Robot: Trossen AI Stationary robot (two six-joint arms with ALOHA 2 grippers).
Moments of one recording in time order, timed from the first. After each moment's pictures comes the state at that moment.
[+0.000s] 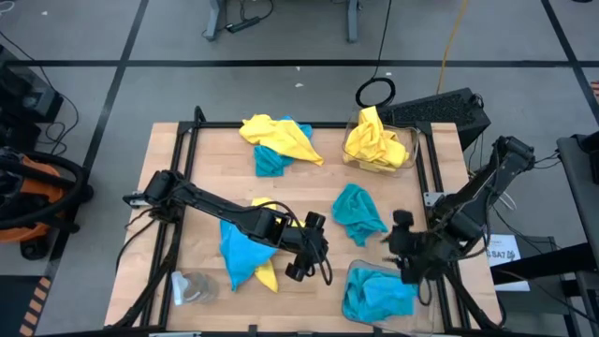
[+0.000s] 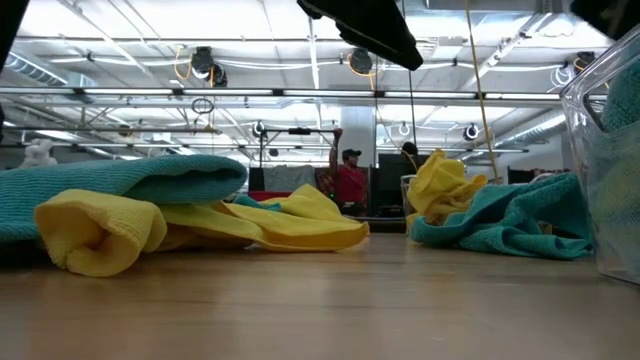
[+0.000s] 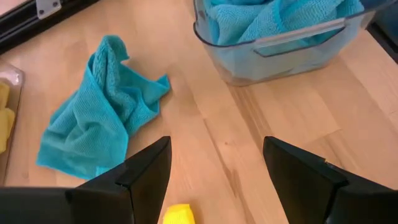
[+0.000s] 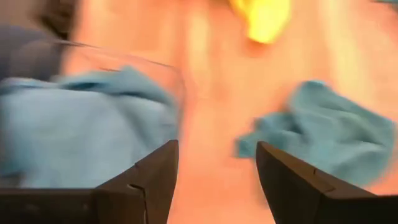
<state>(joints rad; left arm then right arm) -0.31 1.95 1.64 -0.54 -0.11 0.21 0.82 1.15 0.96 -0.87 0.44 0.71</state>
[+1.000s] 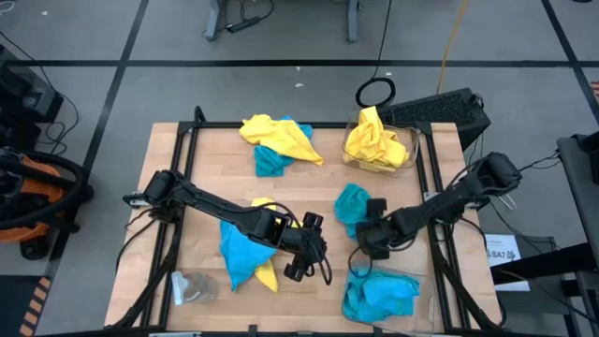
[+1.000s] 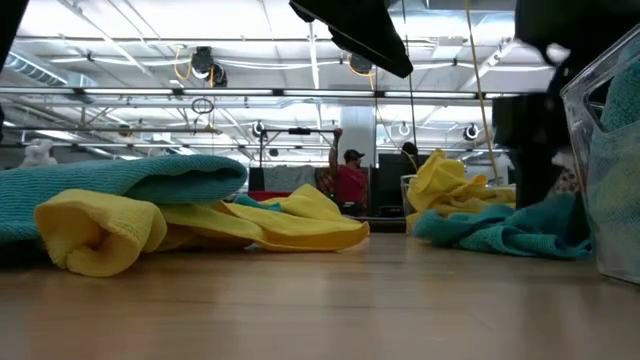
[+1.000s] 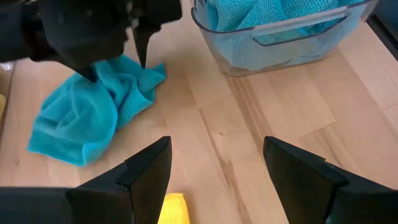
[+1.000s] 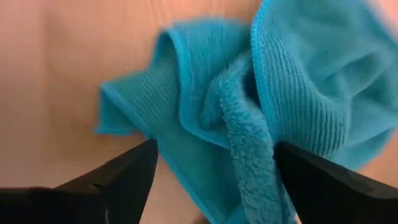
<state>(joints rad) -0.32 1.95 1.64 -0.57 -0.11 0.16 0.41 1.49 0.73 -0.65 0.33 0.35</state>
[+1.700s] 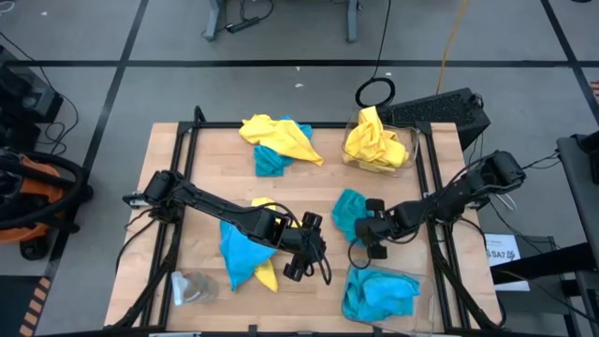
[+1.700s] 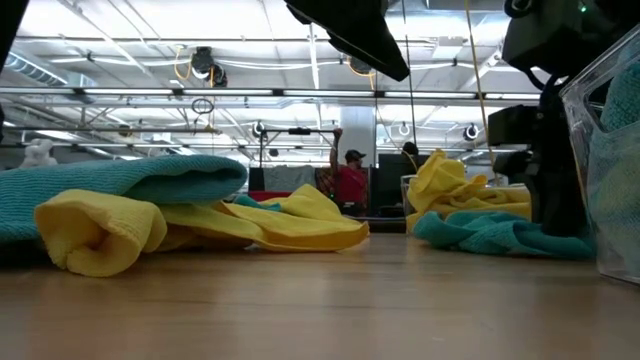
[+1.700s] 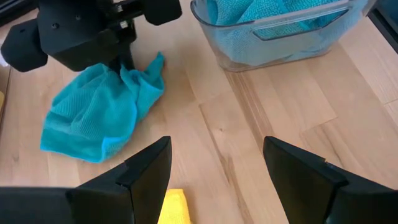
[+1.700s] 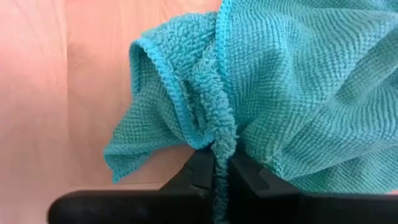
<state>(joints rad) -0.32 1.95 1.64 -0.58 -0.11 0.16 0.34 1.48 0.59 -0.43 0.21 0.33</state>
